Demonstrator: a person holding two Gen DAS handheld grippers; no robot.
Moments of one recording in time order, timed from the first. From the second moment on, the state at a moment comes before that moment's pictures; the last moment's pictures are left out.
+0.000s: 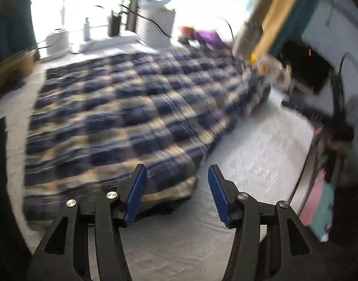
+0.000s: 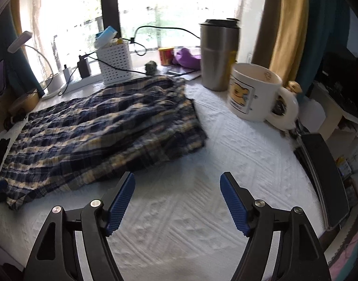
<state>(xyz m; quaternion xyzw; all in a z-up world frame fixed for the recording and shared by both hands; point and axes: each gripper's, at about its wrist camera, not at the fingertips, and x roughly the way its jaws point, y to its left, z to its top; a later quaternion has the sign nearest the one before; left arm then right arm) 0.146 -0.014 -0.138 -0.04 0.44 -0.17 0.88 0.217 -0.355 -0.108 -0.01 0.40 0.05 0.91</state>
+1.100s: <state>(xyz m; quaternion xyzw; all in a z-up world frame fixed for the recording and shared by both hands) 0.154 0.066 -0.092 -0.09 0.41 -0.02 0.91 0.246 -0.358 -0.132 0.08 0.42 0.13 0.90</state>
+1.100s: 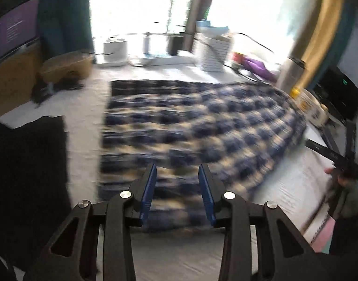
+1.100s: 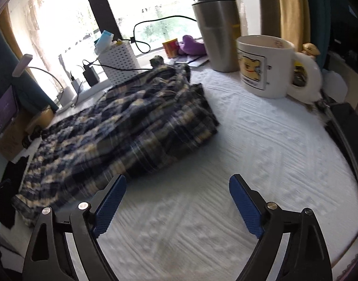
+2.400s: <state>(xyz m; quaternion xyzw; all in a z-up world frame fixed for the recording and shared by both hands) 0.213 0.143 -0.127 -0.13 0.44 0.05 0.89 0.349 -0.345 -0.142 0.22 0.41 0.11 0.88</state>
